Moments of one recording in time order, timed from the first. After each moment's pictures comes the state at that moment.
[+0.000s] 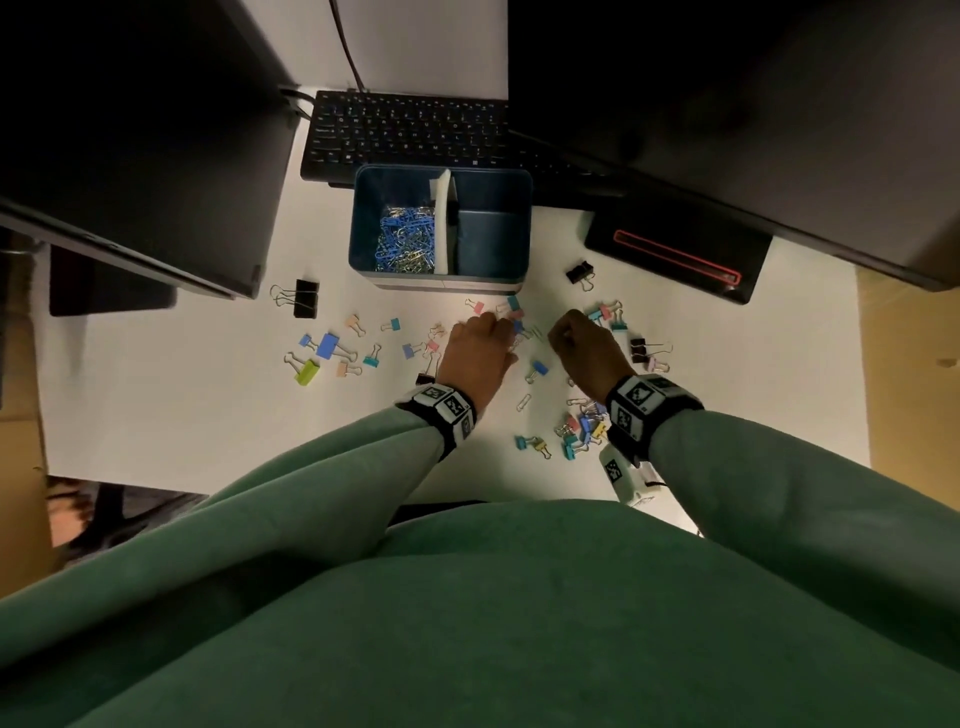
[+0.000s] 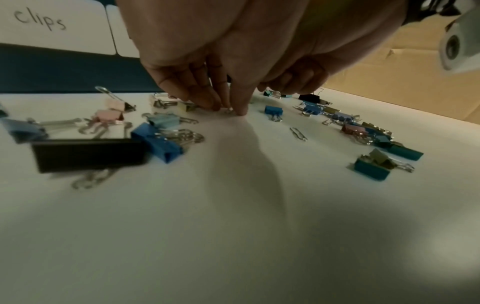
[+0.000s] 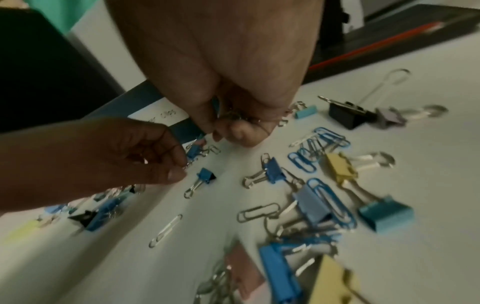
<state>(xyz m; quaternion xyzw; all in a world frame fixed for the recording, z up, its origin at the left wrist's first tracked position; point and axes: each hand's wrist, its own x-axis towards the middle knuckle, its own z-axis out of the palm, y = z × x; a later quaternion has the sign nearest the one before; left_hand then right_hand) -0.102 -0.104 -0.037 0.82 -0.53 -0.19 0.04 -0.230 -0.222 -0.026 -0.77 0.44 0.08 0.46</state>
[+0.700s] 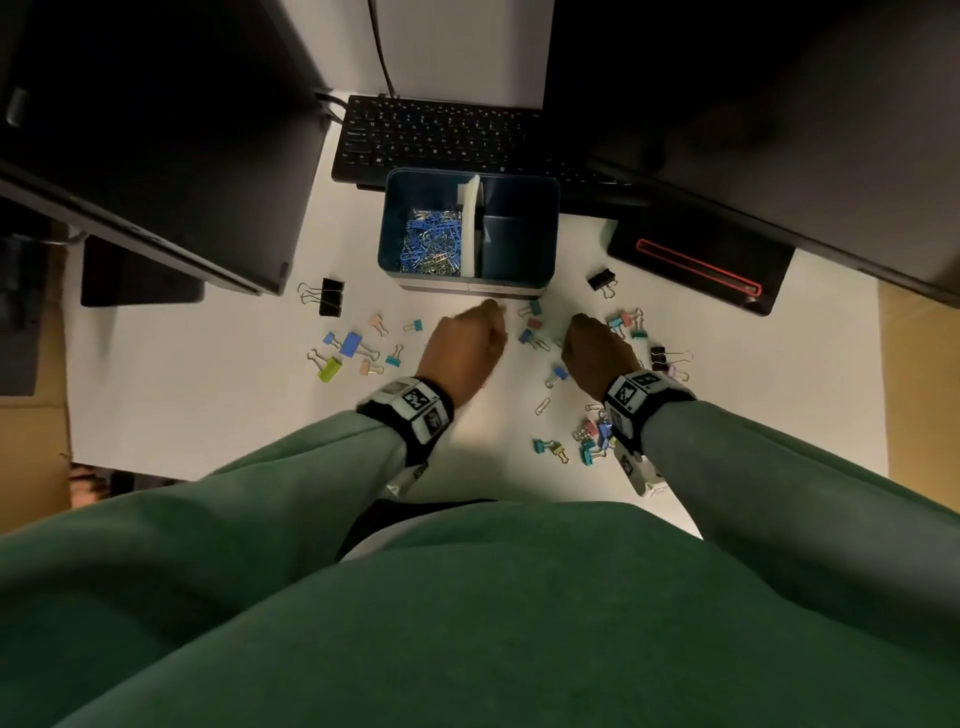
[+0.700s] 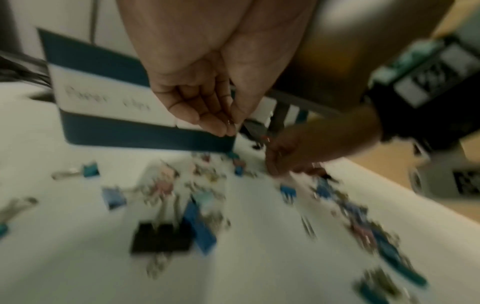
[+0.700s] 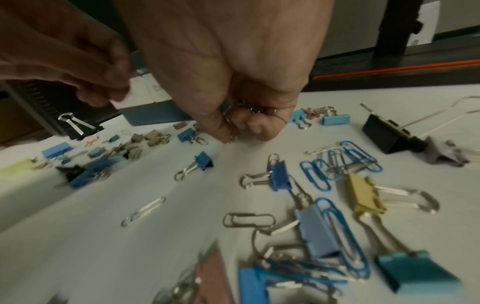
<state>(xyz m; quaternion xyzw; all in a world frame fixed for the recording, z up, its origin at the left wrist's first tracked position) -0.066 -0.080 0.012 0.82 -0.46 -0.24 0.22 -0.205 -0.216 -0.022 -0.85 0.41 0.17 0.30</state>
